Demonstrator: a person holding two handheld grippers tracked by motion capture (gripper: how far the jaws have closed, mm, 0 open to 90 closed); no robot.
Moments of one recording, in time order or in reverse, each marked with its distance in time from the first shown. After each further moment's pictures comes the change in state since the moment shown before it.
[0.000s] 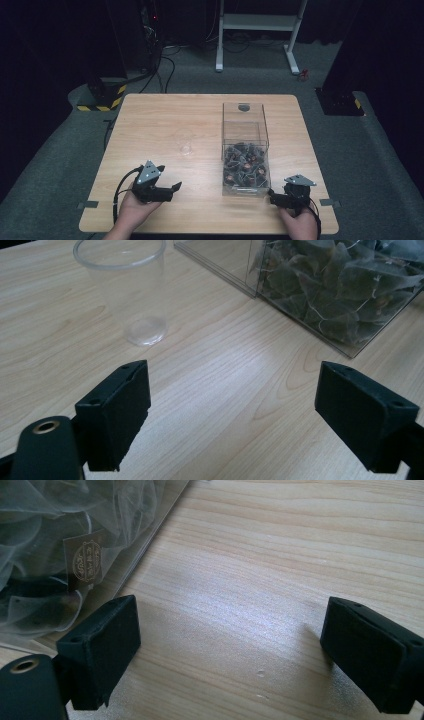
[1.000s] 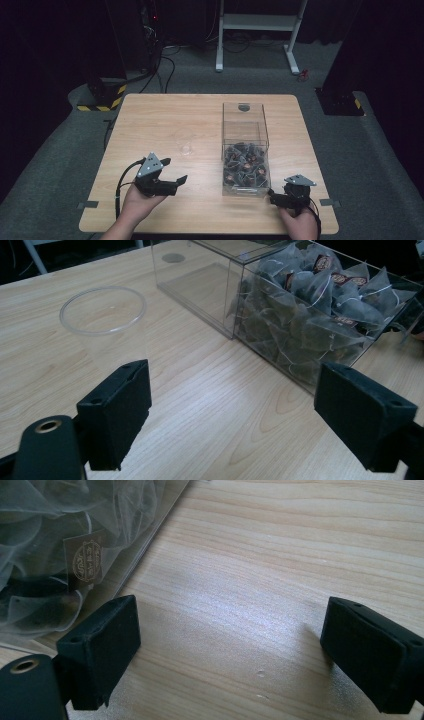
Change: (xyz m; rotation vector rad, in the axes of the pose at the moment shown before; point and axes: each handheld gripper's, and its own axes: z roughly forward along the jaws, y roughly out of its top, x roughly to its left) left arm -0.006 0.032 -0.005 -0.070 -0.062 -0.003; right arm 0.000 0.000 0.000 0.000 0.000 0.000
